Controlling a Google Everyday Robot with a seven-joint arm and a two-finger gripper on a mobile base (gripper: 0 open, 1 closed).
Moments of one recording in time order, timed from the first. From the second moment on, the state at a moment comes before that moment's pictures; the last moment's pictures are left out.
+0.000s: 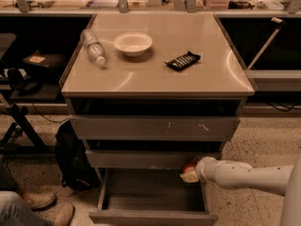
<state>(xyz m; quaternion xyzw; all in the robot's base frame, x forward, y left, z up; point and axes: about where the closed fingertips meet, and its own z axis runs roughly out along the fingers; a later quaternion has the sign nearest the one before) 0.561 -0.185 0.403 -0.38 0.86 0.05 0.34</state>
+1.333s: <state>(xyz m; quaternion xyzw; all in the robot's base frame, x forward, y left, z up) 0.560 -0.214 0.307 -0.34 0.90 0.06 0.28</state>
